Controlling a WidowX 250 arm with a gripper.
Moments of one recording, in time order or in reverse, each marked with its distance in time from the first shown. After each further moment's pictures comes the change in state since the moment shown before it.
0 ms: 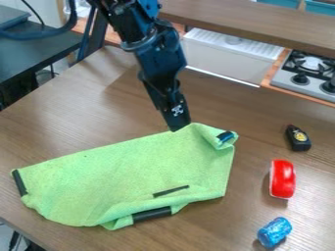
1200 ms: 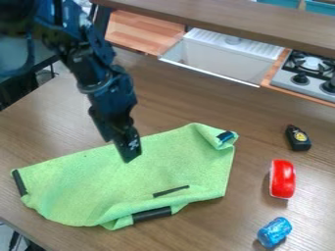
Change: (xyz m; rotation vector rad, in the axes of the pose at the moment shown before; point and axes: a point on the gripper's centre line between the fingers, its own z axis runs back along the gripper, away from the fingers) arm -0.081 0.023 -0.024 0.100 0.132 0.228
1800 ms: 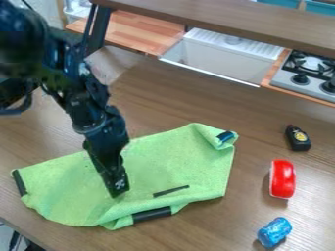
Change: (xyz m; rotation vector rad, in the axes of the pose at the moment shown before) arm -0.030 -0.005 -0.041 -0.002 0.059 -0.104
